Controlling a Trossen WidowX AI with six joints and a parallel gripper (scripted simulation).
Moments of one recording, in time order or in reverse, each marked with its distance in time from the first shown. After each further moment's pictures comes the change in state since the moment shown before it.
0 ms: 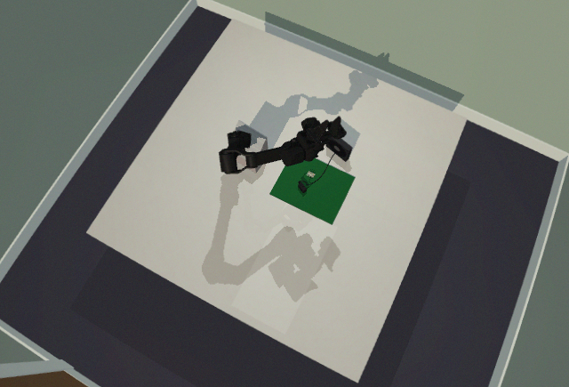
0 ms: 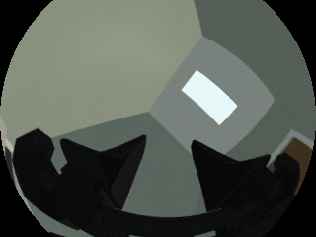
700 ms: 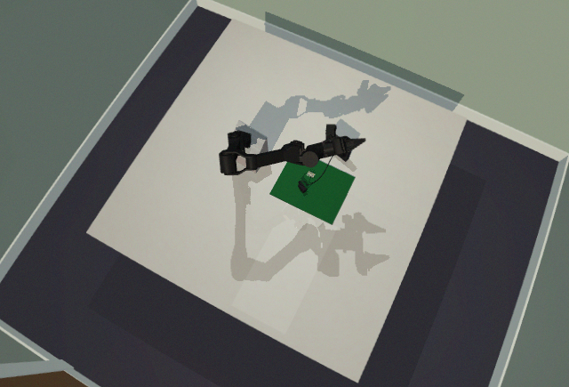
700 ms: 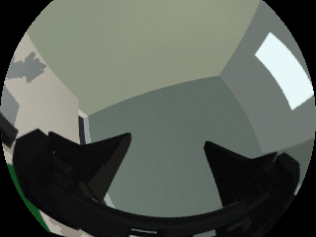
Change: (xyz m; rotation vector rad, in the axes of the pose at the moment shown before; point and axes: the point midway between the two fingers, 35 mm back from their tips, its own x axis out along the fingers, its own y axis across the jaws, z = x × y) arm -0.072 0.135 -0.057 0.085 0.475 0.659
